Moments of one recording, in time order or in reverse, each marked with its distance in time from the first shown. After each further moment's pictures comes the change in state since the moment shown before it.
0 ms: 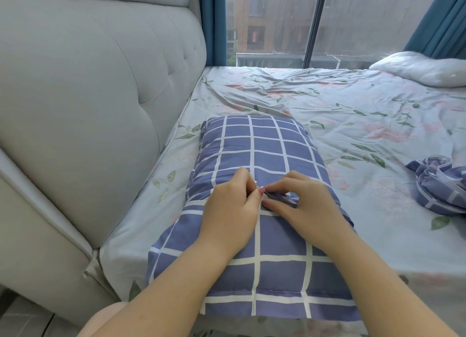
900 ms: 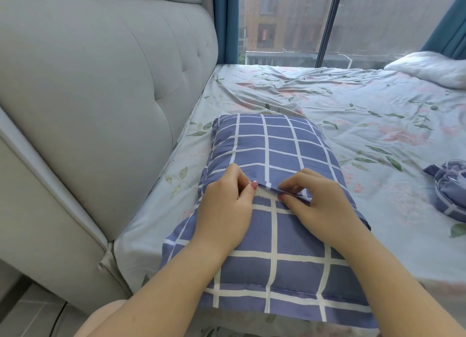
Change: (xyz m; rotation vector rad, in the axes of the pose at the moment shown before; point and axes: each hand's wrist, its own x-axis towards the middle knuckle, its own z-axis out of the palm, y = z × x) left_hand -0.004 -0.009 -0.024 -0.041 0.081 -0.107; right_hand 0.006 -0.003 0.003 -0.019 -0.016 -0.014
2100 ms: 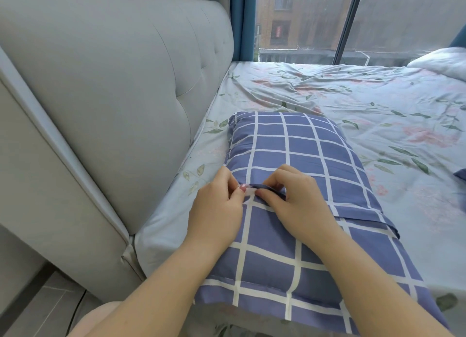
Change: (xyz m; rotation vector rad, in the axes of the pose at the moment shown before) left_hand -0.001 -0.027 -0.031 0.056 0.058 -0.119; right_hand 0.022 -0.036 0.054 0.017 0.010 -0.044
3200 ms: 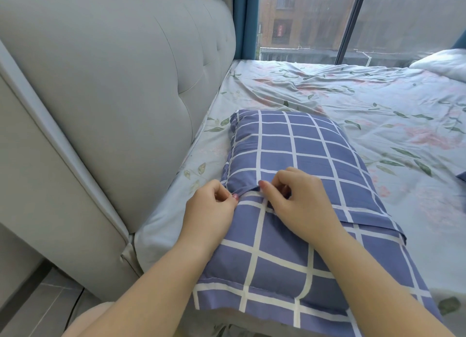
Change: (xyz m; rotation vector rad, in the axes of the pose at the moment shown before) left_hand 0.003 -0.020 -0.001 -0.144 -0.033 -0.301; right_hand 0.000 0.000 0.002 -0.050 0.015 0.083
